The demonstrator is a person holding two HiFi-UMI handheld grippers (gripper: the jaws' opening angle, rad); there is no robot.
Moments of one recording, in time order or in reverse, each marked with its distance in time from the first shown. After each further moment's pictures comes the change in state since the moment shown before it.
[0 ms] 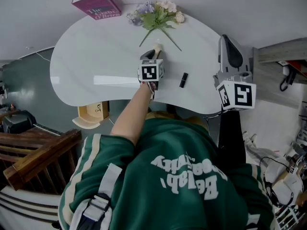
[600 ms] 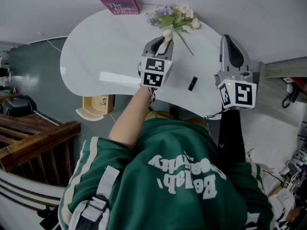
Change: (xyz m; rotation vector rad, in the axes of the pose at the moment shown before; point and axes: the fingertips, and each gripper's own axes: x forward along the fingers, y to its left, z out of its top) left arm -0.104 -0.027 0.129 0.250 -0.346 -0.022; right arm 0.022 0.034 0.020 -0.004 -0.059 0.081
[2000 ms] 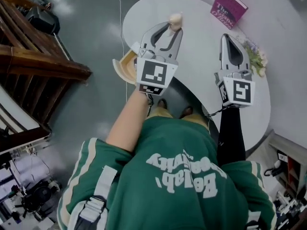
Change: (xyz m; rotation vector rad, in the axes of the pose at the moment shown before) left arm -0.318 0.208 0.069 0.112 -0.266 0.572; right arm 0.099 0.339 0.074 -0.044 -0.140 0.602
